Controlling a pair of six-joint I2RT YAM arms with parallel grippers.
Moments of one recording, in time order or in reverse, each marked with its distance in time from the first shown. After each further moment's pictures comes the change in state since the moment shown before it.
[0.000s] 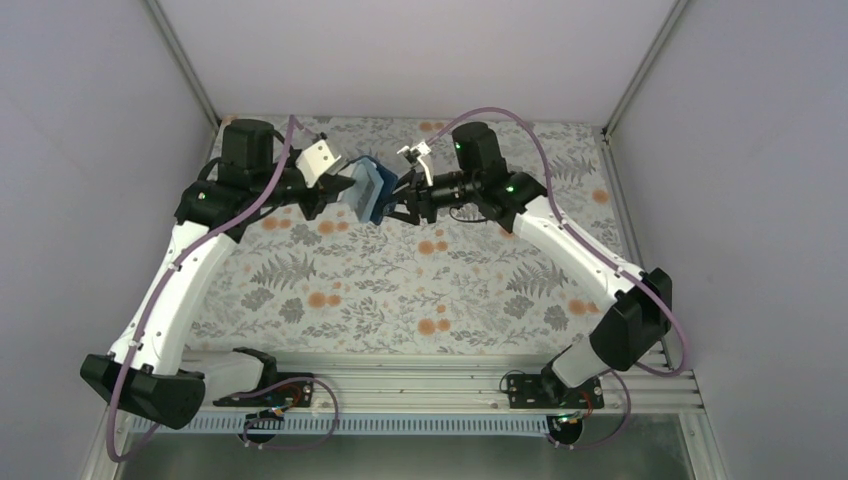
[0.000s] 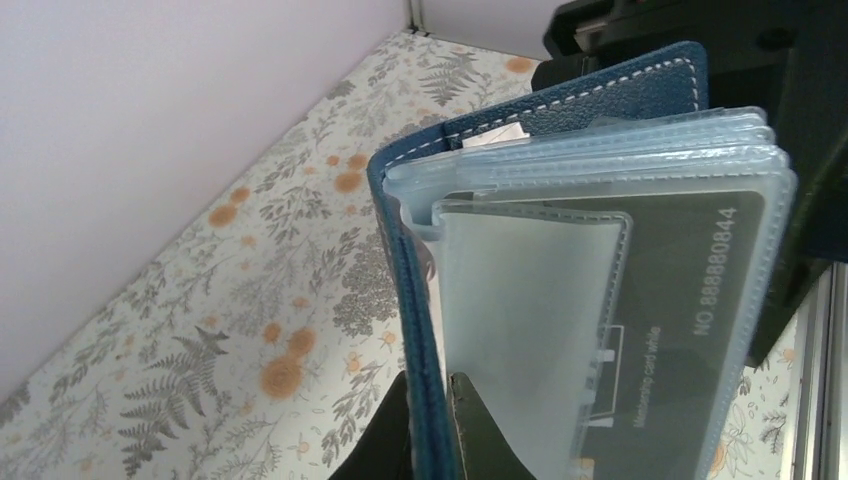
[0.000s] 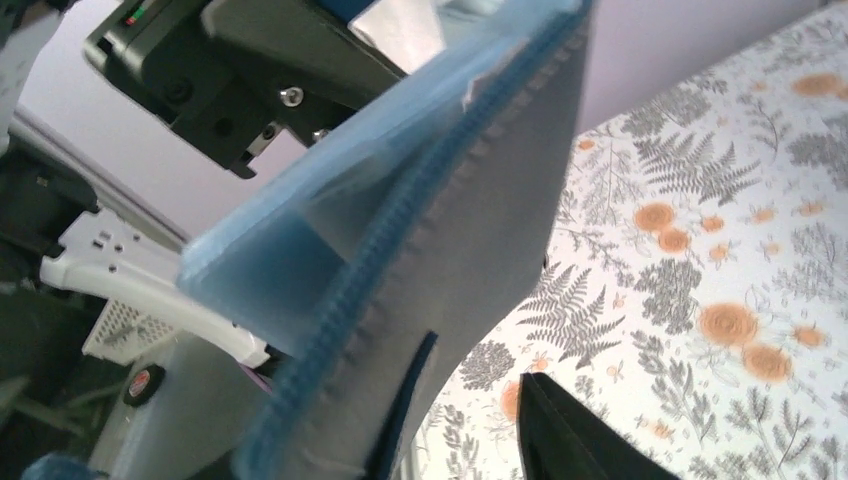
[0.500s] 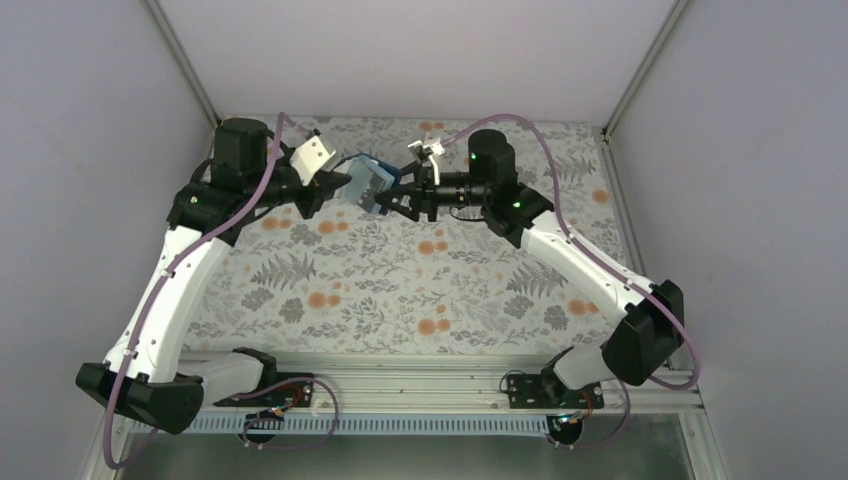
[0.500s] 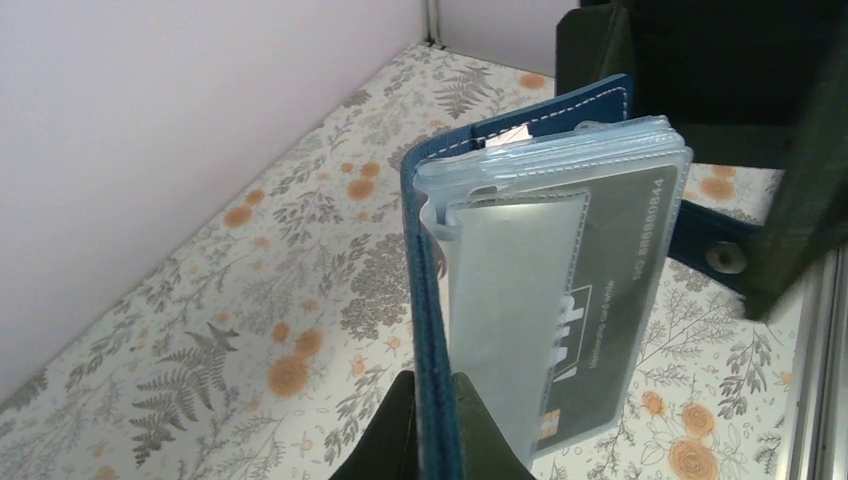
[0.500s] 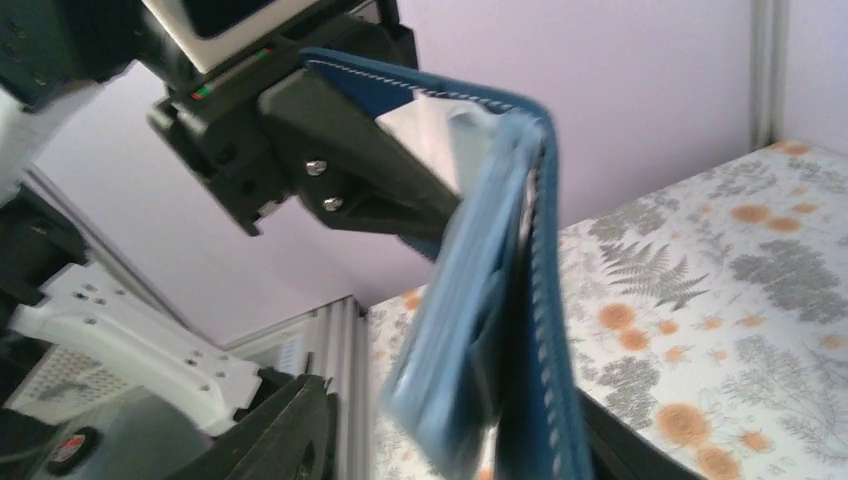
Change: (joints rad) left arm -0.003 -0.025 0.021 -0.006 -0.042 -0.064; right arm 0.002 -0.109 -0.161 0.312 0.064 0.059
